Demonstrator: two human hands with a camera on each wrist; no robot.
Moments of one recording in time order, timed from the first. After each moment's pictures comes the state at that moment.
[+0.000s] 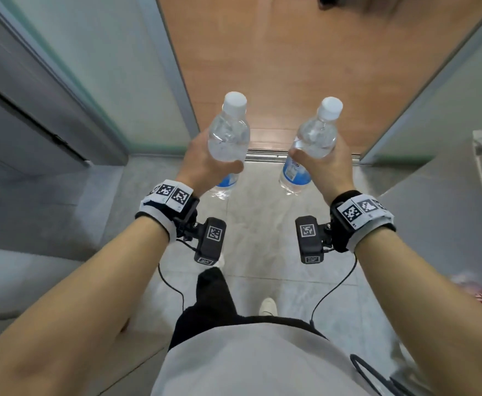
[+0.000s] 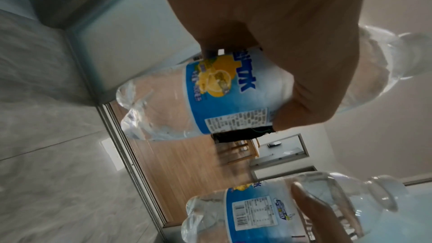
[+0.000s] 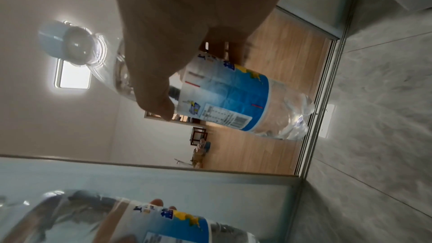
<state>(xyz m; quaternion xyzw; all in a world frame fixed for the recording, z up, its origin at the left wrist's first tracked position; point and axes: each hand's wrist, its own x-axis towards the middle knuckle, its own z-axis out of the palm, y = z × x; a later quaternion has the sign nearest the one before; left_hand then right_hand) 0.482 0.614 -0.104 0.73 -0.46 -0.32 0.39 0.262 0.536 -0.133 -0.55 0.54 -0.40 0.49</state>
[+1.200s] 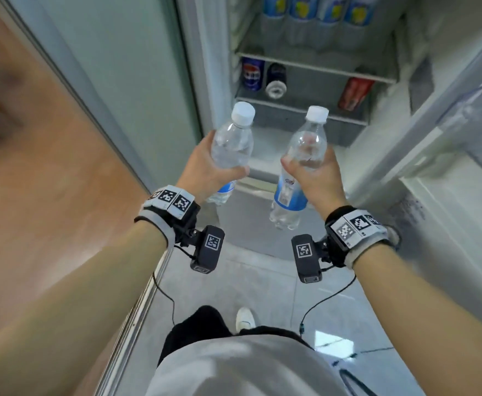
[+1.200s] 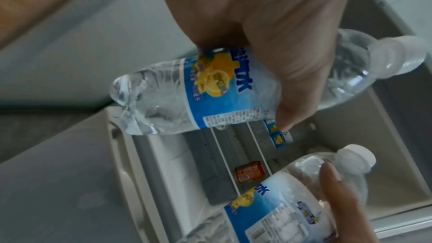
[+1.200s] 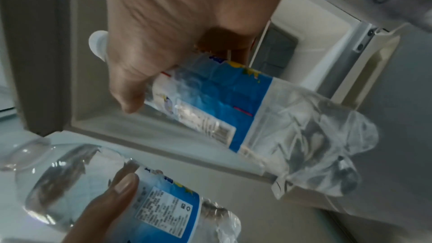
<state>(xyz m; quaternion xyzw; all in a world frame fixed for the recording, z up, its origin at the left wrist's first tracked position) 0.013 0.146 -0.078 0.21 -0.80 -0.54 0.14 -0.094 0.337 -0.101 -0.10 0.77 -0.62 0.12</state>
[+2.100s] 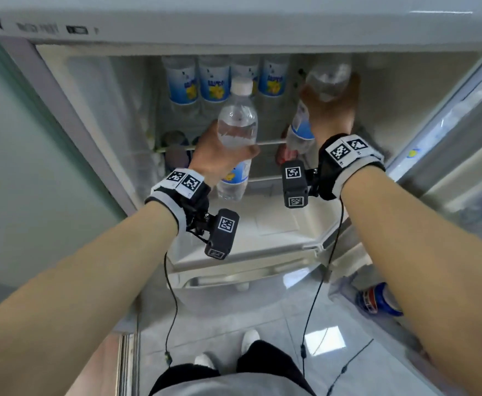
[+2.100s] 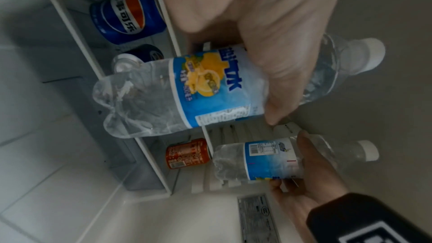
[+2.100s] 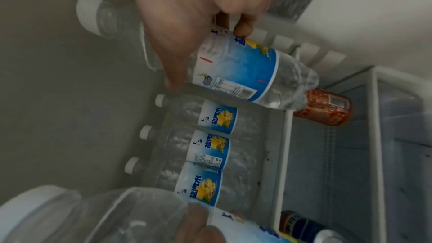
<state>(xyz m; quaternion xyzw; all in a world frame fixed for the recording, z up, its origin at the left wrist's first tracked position) -0.291 0.095 -0.037 0.02 -0.81 -0.59 0.03 -0.356 0.290 0.000 0.11 0.79 -0.55 -0.24</state>
